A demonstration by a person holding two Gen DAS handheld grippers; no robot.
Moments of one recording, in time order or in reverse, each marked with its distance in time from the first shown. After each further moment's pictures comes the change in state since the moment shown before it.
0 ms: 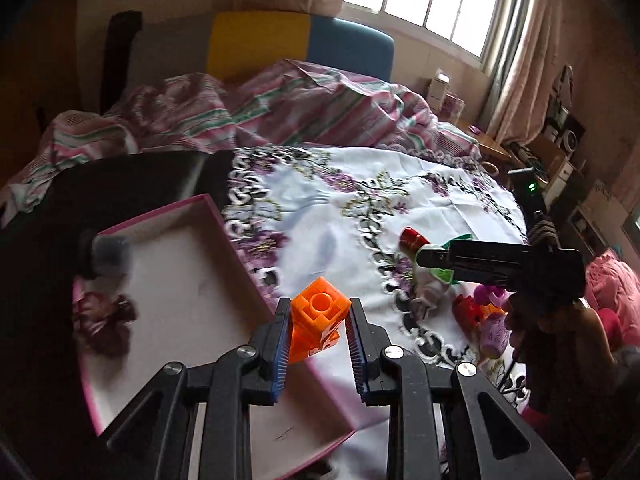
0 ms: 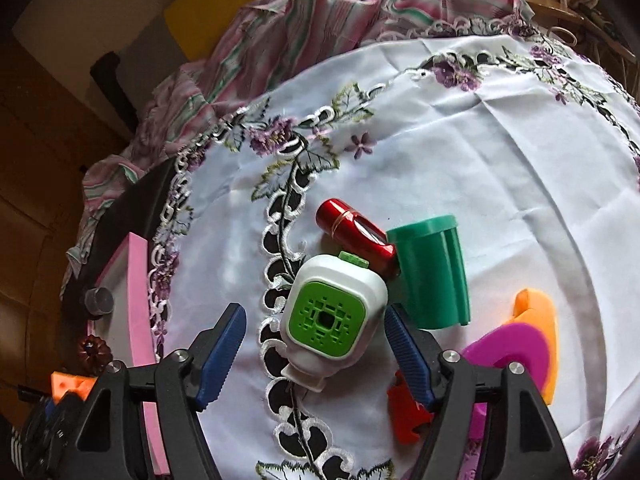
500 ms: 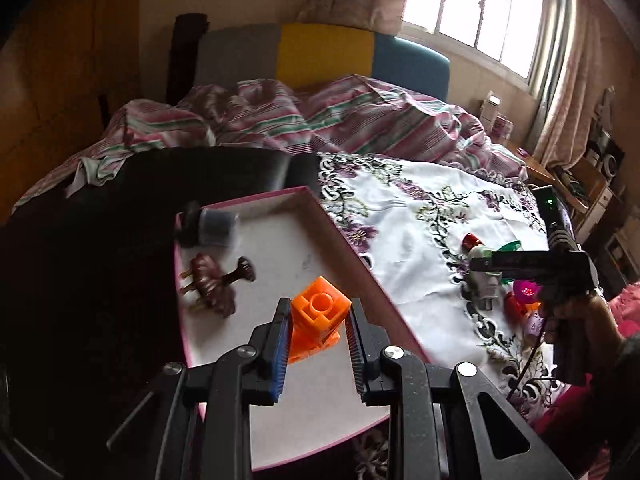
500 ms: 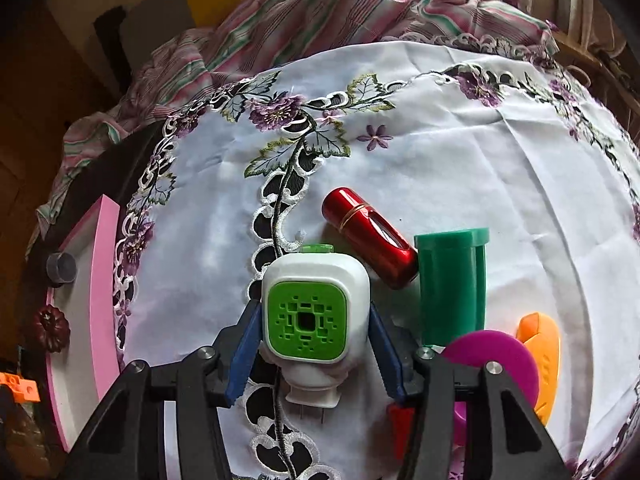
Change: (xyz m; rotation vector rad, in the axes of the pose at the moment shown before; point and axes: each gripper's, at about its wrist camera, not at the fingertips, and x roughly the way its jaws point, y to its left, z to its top) left arm -0.049 0.056 -0.033 -0.090 -0.041 0.161; right arm 0.021 0.019 0.000 -0.140 0.037 -0.127
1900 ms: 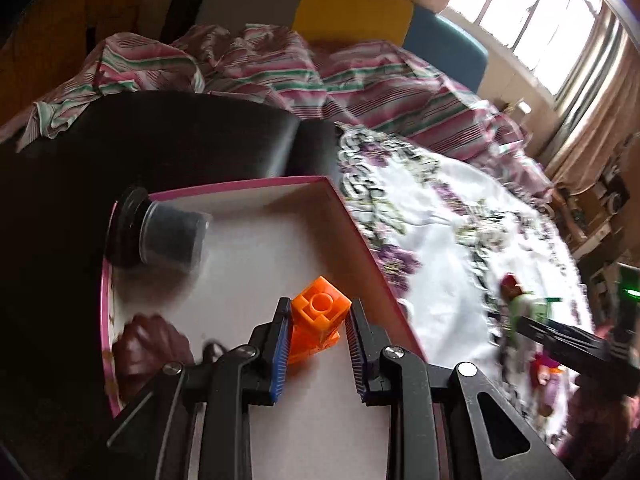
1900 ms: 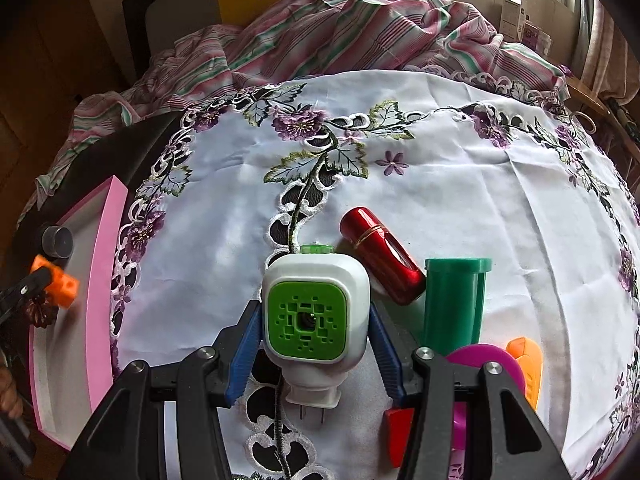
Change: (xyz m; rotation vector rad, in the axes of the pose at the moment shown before) left arm 0.133 0.036 0.056 -0.136 0.153 -0.077; right arm -0.005 0.019 -0.001 -0.132 -0.053 -0.056
